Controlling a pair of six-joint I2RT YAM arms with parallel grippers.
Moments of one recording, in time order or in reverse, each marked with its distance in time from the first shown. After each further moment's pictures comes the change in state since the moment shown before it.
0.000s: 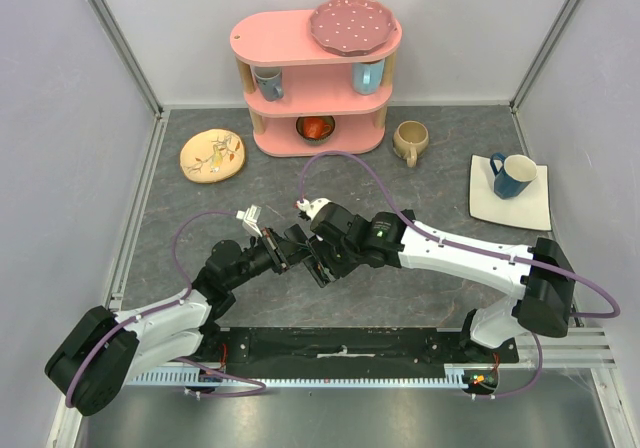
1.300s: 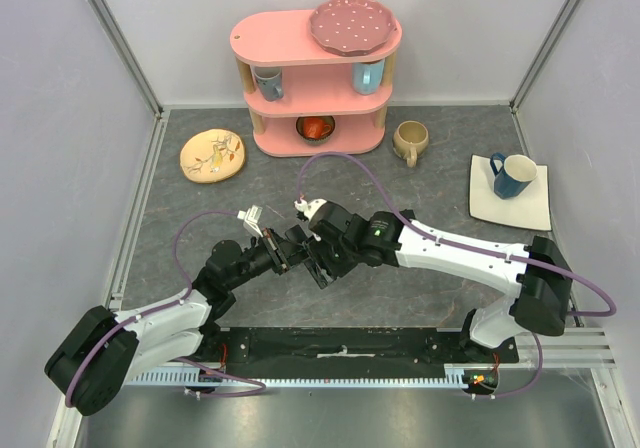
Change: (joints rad) left arm -0.005 0.000 0.001 0.001 0.011 -0.001; right arm -0.001 0.018 0.002 0.016 -0.050 -0.006
